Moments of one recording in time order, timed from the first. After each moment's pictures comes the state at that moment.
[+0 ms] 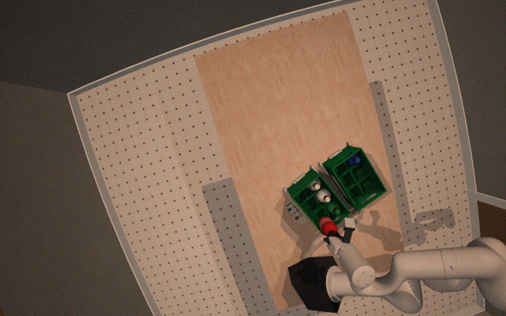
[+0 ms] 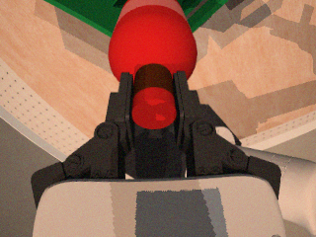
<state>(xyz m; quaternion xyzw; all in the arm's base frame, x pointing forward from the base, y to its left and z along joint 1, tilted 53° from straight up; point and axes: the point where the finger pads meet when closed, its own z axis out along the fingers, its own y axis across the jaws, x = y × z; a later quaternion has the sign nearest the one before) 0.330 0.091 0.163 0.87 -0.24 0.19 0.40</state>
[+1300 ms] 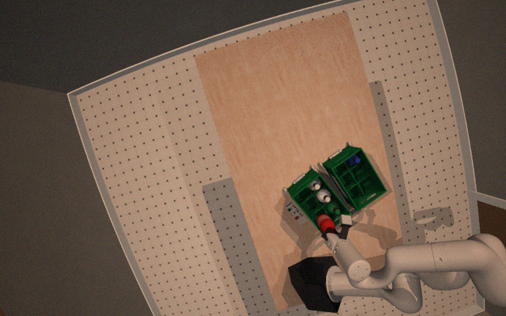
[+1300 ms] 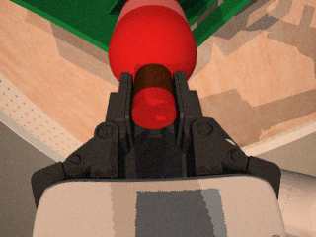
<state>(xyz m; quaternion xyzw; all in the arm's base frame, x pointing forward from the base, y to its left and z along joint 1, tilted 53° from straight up) 0.335 0.064 0.142 0.87 -0.24 0.19 0.40</state>
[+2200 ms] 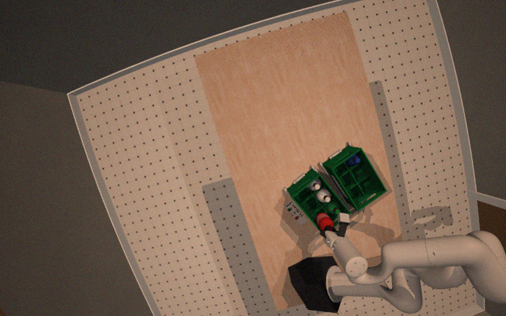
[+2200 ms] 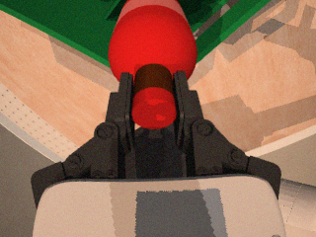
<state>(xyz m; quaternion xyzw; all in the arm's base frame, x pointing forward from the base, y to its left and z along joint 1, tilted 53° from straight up) 0.338 0.046 0.128 0.87 -0.24 0.19 0.40</state>
